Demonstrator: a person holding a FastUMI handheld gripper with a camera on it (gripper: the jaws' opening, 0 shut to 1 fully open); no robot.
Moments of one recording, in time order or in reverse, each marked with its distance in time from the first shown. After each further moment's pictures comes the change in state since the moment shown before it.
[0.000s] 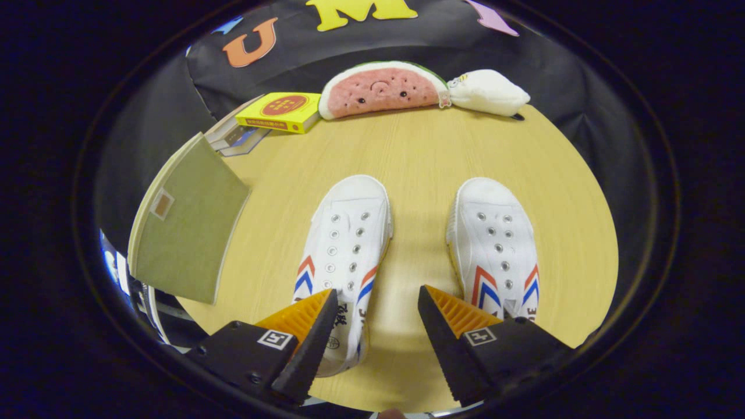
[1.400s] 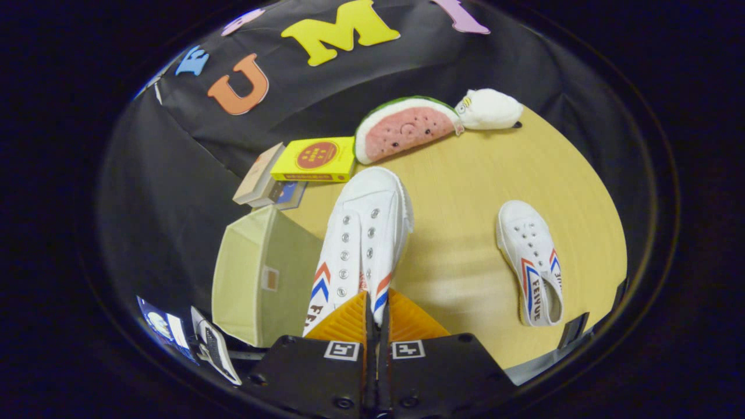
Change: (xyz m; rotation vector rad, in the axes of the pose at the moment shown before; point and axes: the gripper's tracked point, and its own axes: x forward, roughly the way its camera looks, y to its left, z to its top) arm -0.137 0.151 0.065 0.220 -0.127 0.128
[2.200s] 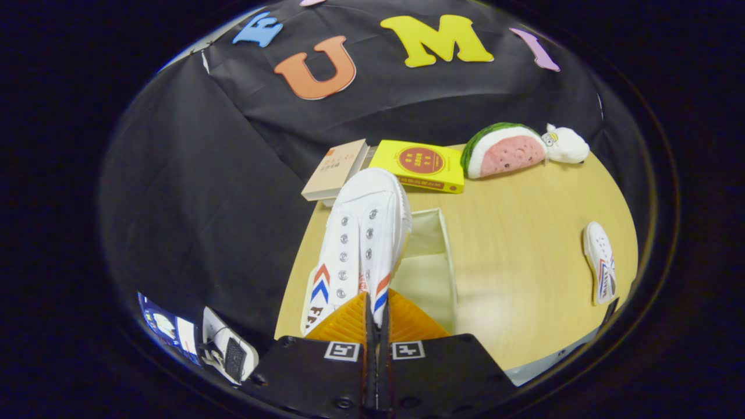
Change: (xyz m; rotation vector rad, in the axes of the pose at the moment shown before) arm 0.069 0.239 -0.041 -0.119 0.006 0.023
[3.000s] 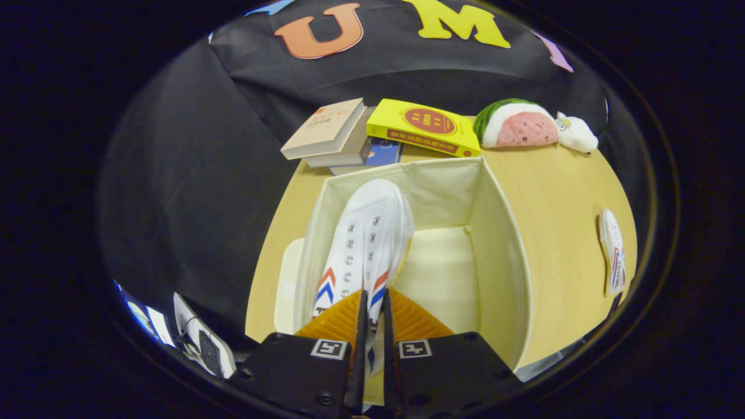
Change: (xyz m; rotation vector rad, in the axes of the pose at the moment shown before) arm 0.077 0.019 -0.025 -0.038 0.054 -0.090
